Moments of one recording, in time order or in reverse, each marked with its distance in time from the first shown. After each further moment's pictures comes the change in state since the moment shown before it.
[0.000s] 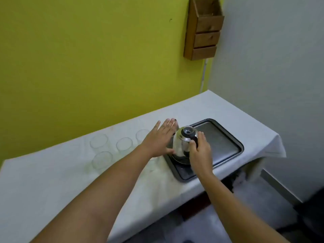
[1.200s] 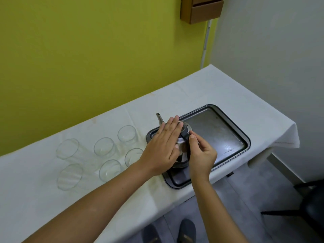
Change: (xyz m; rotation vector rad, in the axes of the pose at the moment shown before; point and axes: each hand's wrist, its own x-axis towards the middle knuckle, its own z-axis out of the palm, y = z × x) left_hand 0.028 0.042 0.014 -0.504 0.217 0.025; right_hand 0.034 0.004 0.005 0.657 0.290 0.311
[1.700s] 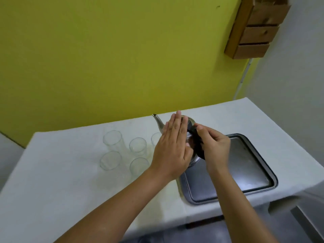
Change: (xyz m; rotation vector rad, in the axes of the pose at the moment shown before) left_hand -0.031 0.021 -0.070 0.125 0.411 -0.319; right_hand -0.018 -0.080 0.057 0.023 -0.492 -0.094
